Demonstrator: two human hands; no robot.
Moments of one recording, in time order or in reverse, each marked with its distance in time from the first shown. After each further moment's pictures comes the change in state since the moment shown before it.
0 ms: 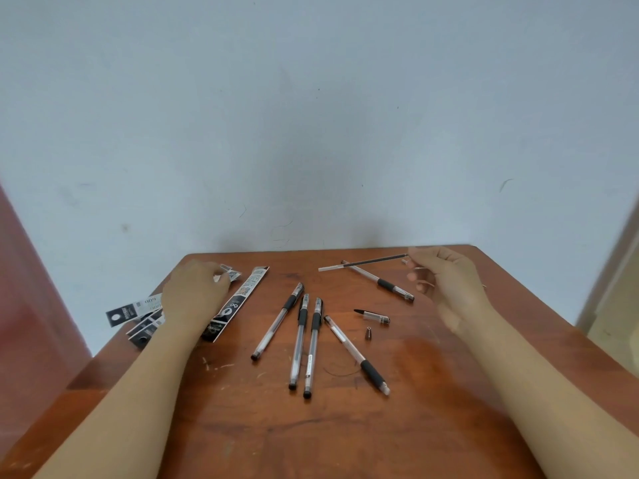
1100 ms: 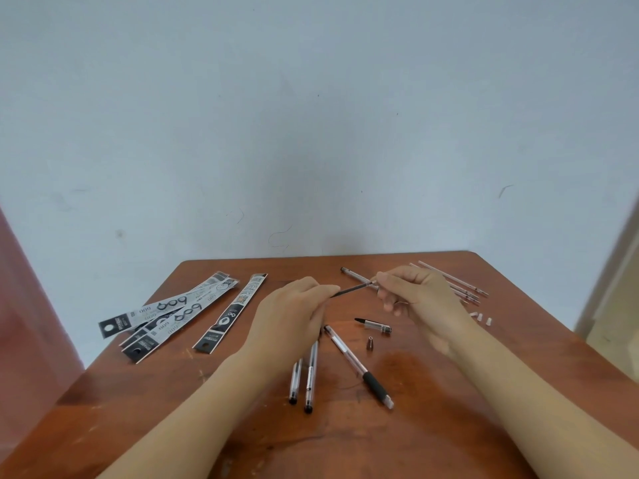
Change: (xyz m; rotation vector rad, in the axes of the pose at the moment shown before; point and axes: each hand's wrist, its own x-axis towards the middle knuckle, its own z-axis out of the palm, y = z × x) left_hand -0.063 0.080 0.001 -0.240 -0.097 0.758; right_hand -0.013 0.010 0.016 -0.173 -0.290 -0.075
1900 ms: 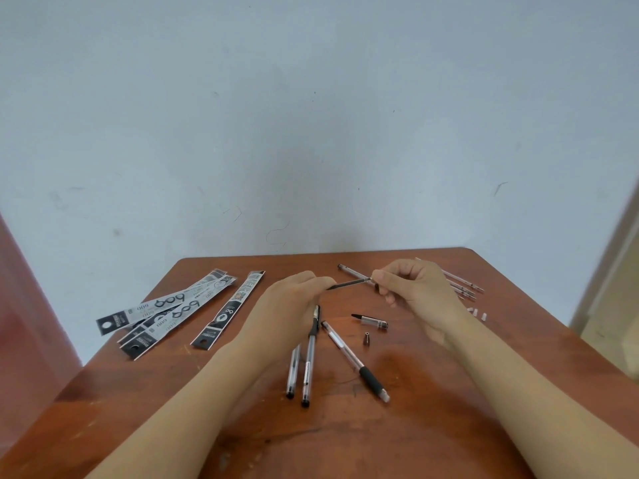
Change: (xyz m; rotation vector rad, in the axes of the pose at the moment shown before) left_hand 0.005 0.005 -0.008 -0.050 -0.092 -0.050; right_hand 0.003 0.000 -0.001 -0.093 0.007 -0.069
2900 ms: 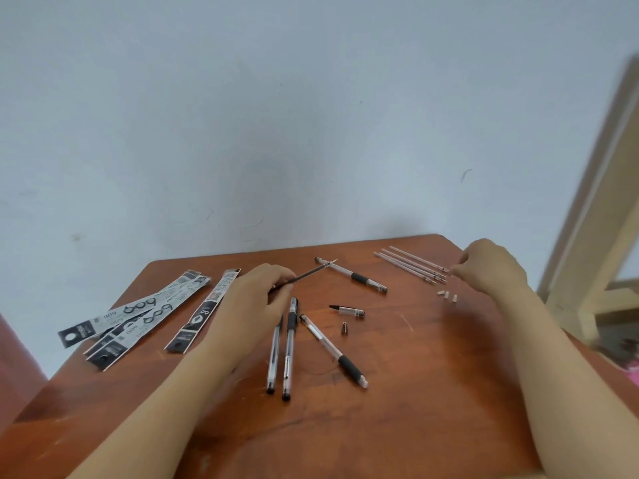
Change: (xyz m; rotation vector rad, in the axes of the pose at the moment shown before) left_hand -0.003 -0.015 0.006 -0.129 0.154 -0.090; right_hand 0.018 0.012 -0.113 -1.083 0.417 0.383
